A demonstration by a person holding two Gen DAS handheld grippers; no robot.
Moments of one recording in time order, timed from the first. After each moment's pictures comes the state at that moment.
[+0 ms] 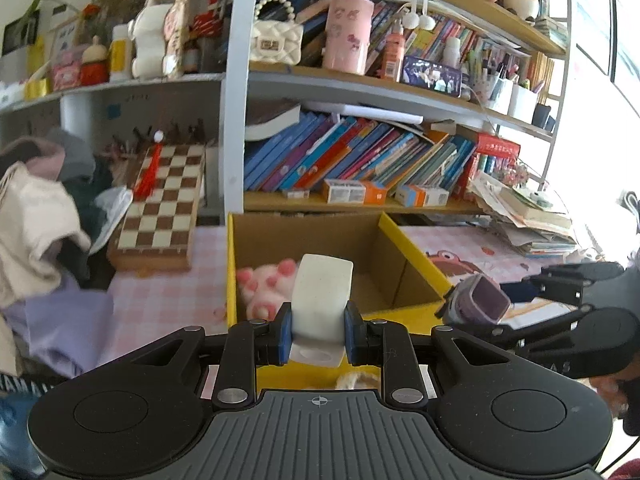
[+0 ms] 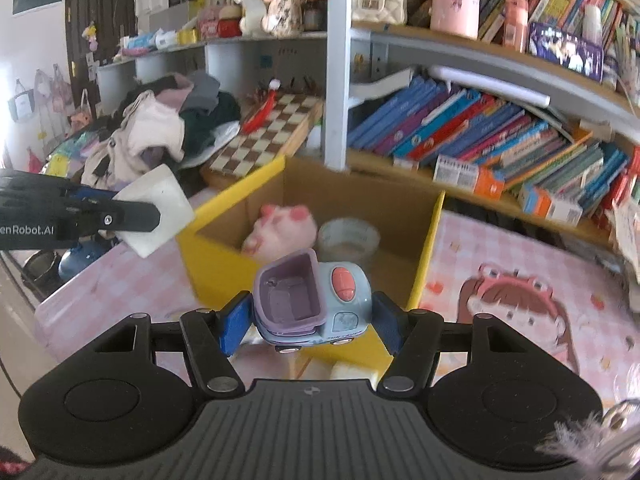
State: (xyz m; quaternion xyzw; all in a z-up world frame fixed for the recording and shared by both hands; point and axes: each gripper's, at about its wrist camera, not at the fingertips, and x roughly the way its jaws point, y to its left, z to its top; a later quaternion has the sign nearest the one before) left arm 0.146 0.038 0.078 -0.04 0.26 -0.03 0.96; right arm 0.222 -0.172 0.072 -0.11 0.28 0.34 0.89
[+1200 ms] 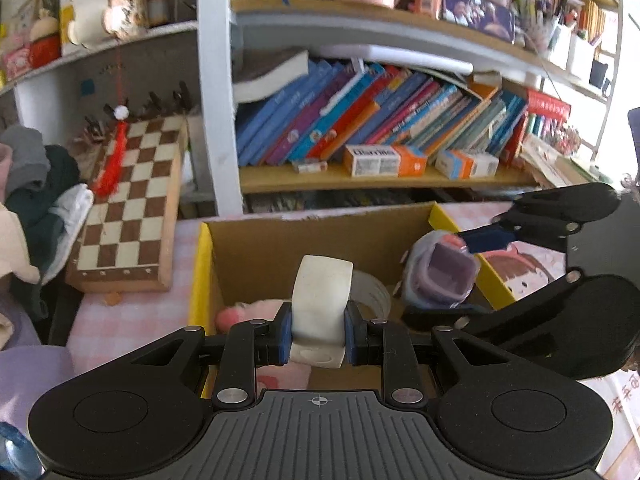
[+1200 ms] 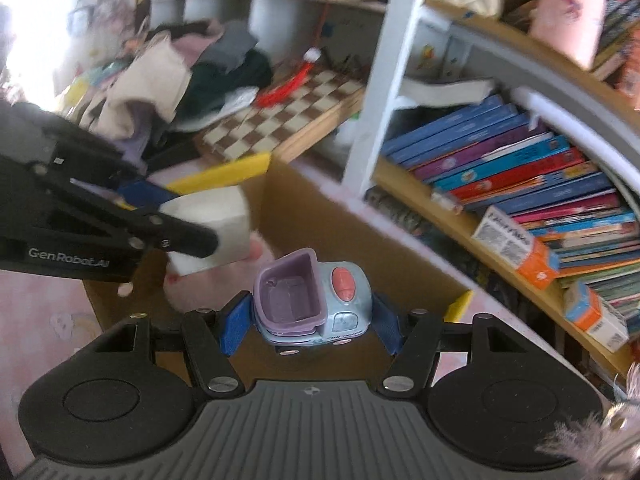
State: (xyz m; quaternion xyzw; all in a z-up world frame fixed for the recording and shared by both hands) left arm 0.294 0.029 0.044 -0.01 0.34 -0.01 0.94; right arm 0.370 -0.109 0.047 -0.25 0.27 0.43 0.82
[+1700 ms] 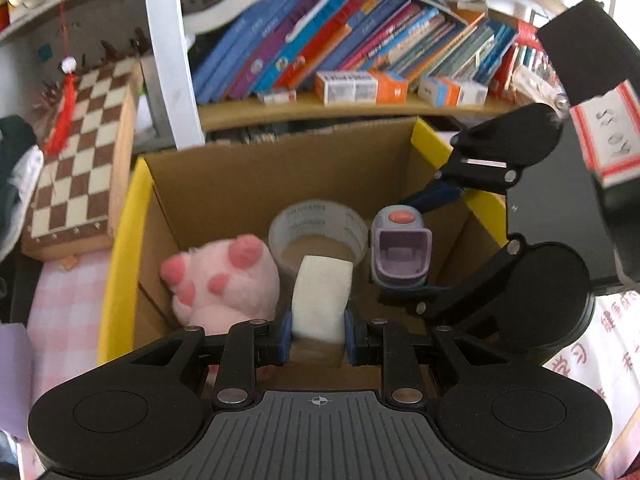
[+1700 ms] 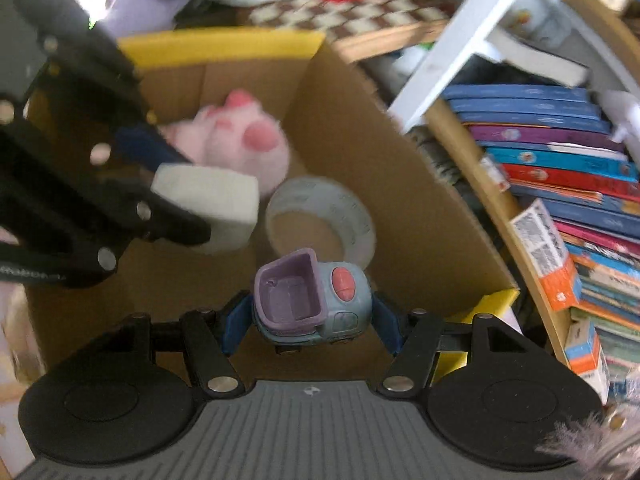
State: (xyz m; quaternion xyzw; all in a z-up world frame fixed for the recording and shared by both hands) left arm 0.318 0.011 0.002 0.00 0.42 -0.04 0.91; right arm 0.389 -0.080 -0.004 -0.43 0.31 0.45 0.73
